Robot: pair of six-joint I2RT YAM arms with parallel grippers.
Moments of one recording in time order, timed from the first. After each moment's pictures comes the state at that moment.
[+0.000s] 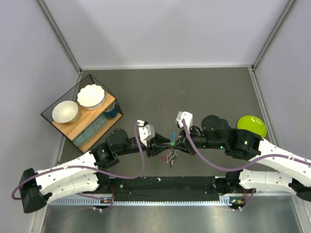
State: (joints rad) left arm -1.03 0.81 0.55 0.26 0.34 -0.08; right arm 1.15 0.91 1.05 -0.60 -0.14 0.11
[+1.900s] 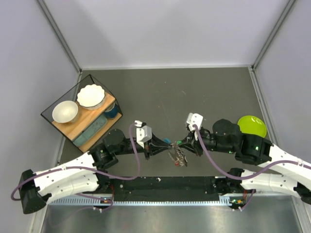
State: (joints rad) left arm -1.03 0.79 0.55 0.30 0.46 -0.13; right arm 1.15 0.79 0.99 -0.59 -0.05 0.05
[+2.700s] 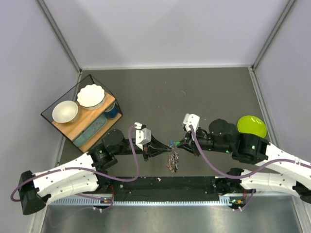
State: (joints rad) left arm -1.03 0.77 0.54 0.29 0.51 -0.11; right arm 1.15 0.81 0.99 -0.59 -0.05 0.05
